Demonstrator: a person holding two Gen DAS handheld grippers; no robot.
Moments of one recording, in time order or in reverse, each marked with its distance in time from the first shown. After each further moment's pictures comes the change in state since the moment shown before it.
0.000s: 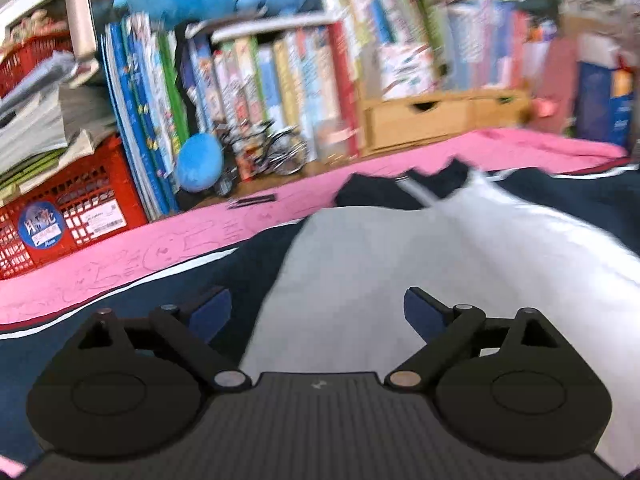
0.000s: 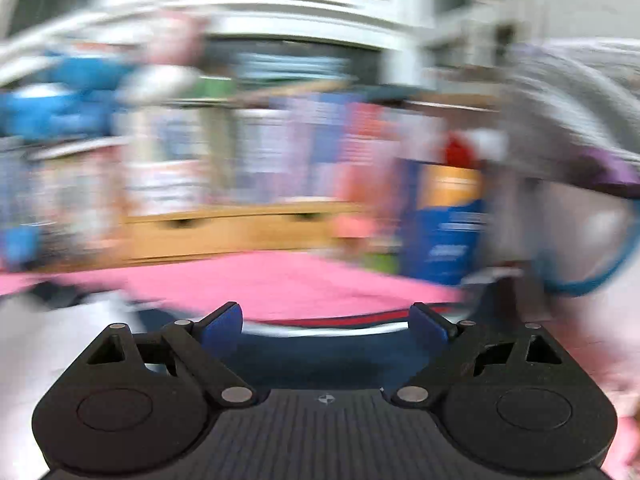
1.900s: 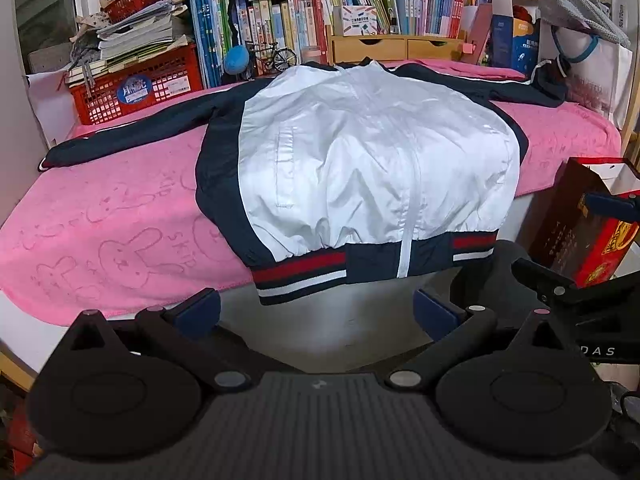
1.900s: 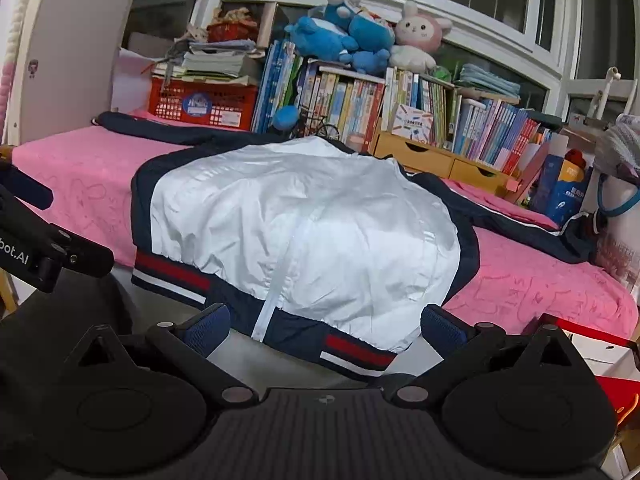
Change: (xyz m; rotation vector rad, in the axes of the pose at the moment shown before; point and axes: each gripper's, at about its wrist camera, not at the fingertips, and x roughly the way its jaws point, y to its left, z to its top) left arm -0.293 -0.107 -0.195 -0.104 0.141 0.065; right arm -0.327 0.173 -0.180 -0.304 0.075 0.236
